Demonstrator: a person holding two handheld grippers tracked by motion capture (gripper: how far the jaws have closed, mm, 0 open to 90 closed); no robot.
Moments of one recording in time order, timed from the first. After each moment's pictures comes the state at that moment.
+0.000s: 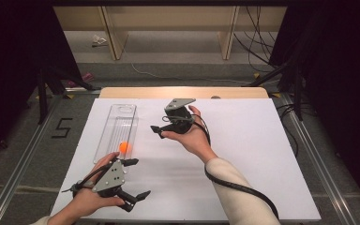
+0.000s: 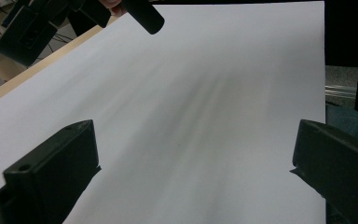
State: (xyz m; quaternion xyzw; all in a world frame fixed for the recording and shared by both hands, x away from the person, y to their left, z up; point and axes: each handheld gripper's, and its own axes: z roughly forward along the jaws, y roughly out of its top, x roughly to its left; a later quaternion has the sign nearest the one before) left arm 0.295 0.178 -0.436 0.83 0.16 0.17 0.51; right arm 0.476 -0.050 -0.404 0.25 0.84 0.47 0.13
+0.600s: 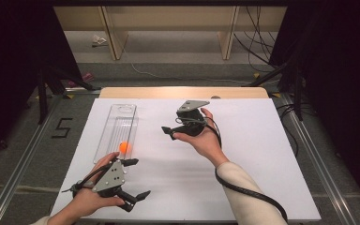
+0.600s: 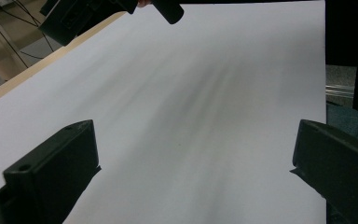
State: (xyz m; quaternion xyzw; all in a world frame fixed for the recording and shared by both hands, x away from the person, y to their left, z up) left arm 0.294 0.178 -0.436 0.83 0.16 0.17 0.51; right arm 0.469 -0.085 -0.406 0.28 0.83 0.47 0.13
